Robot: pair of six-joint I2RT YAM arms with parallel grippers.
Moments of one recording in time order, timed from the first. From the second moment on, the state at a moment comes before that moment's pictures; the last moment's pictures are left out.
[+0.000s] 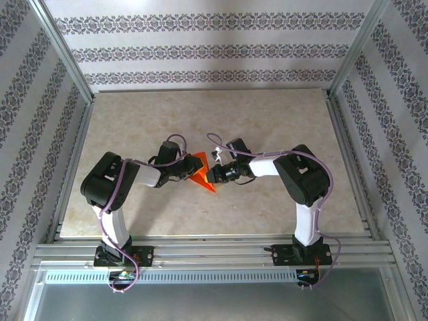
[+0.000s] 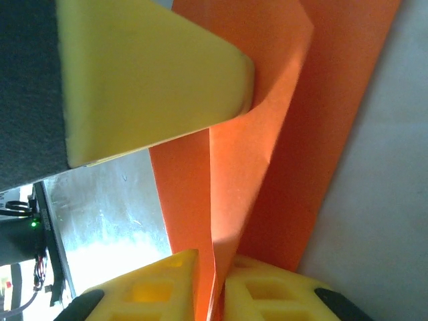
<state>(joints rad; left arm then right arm) -0.39 1.85 0.73 0.48 0.54 -1.05 0.55 1.96 0.96 0.04 -0.78 0.43</state>
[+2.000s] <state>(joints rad) -0.40 1.80 0.68 0.50 0.55 -1.05 0.53 1.97 0.94 0.08 -0.78 0.45</state>
